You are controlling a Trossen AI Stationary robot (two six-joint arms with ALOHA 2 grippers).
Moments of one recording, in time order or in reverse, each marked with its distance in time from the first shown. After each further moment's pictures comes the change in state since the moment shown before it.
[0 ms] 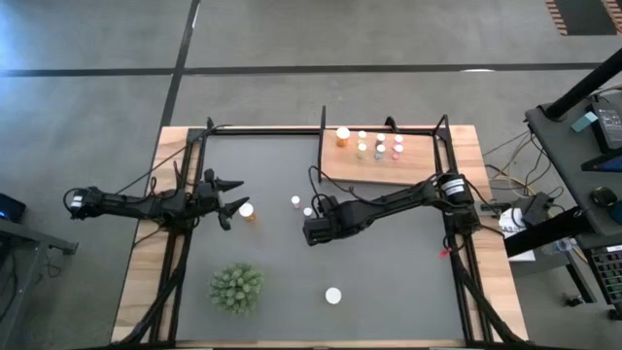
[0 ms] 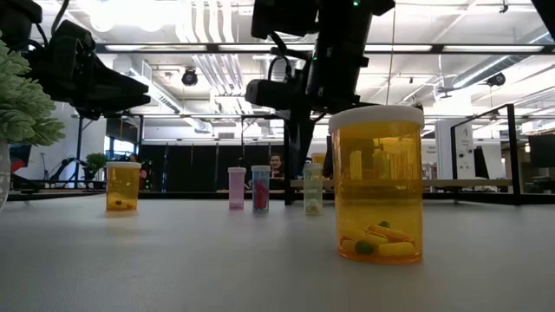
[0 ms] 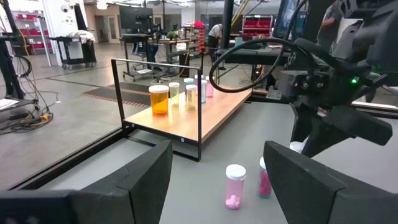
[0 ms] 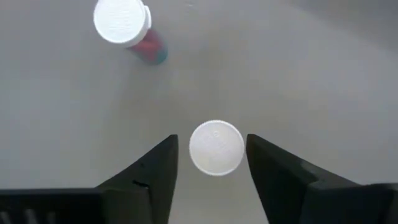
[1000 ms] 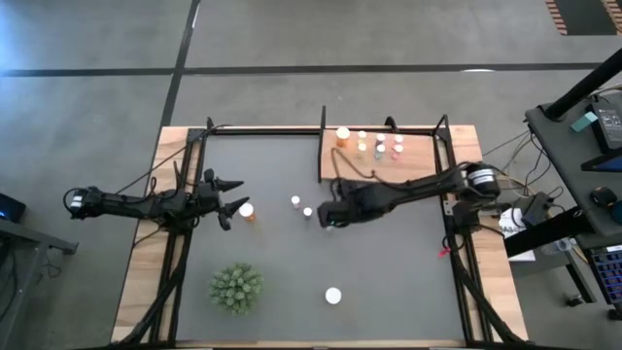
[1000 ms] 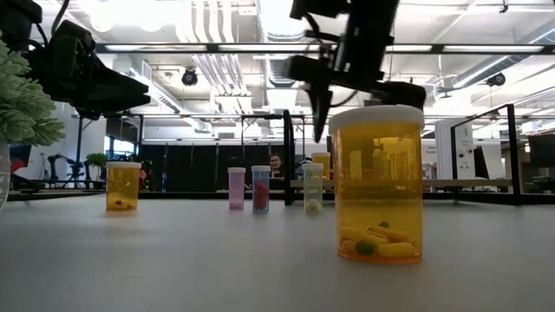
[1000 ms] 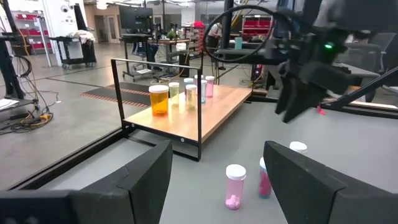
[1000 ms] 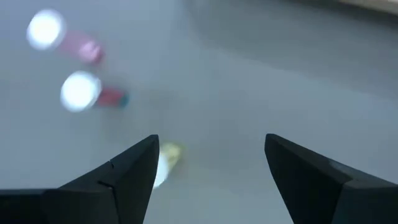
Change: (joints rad) left arm 0.000 0.000 0.000 0.000 0.000 0.000; right arm -0.060 -0.222 -0.159 -0.026 0.033 0.087
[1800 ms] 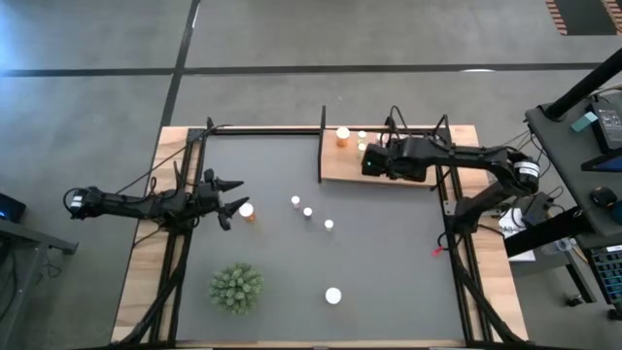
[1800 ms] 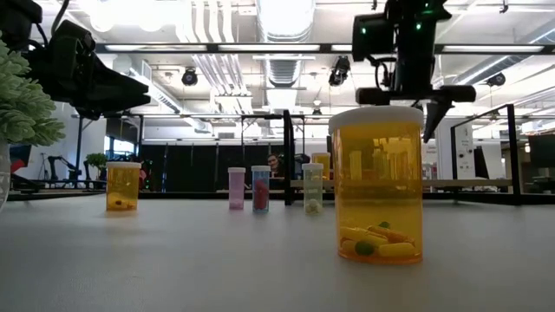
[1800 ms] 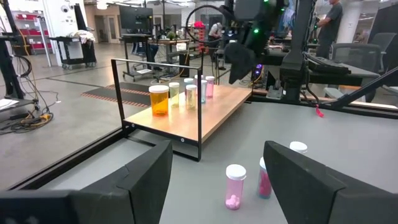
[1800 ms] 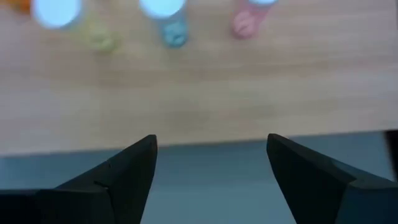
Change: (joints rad) left arm 0.000 0.000 0.000 0.000 0.000 0.000; right arm -0.427 -0.340 -0.279 -0.169 0.018 -0.043
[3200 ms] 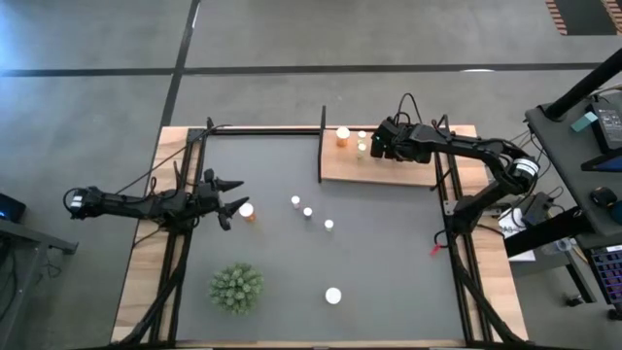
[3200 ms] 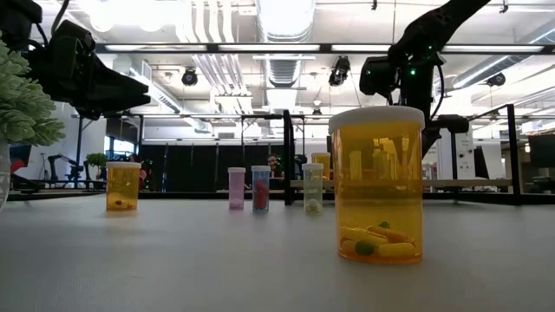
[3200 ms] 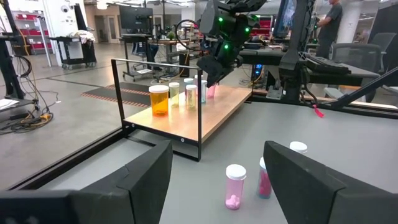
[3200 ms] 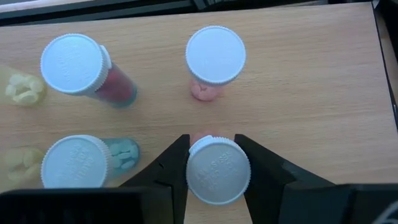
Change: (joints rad) left arm 0.000 0.000 0.000 0.000 0.000 0.000; right arm -0.303 0.029 -0.142 0.286 0.062 -0.313
